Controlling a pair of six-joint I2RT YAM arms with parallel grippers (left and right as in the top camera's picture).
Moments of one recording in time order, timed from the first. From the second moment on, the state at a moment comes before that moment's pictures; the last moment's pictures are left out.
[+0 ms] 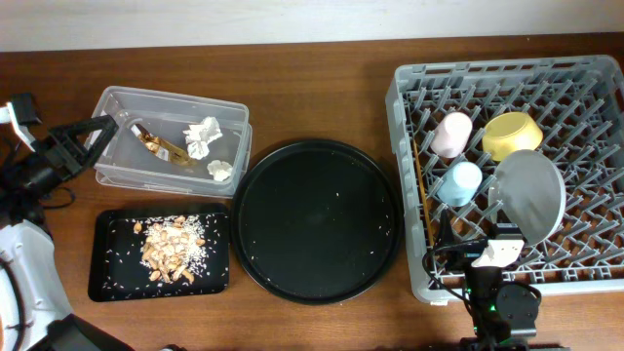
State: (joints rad) left arm 0.67 1.49 1.13 -0.07 1.54 -0.55; right arm -0.01 0.02 0.01 -0.07 0.02 0.04
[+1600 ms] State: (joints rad) left arm -0.18 1.11 1.09 -0.46 -0.19 -0.50; right arm -0.01 0.02 0.01 -0.07 0.02 0.04
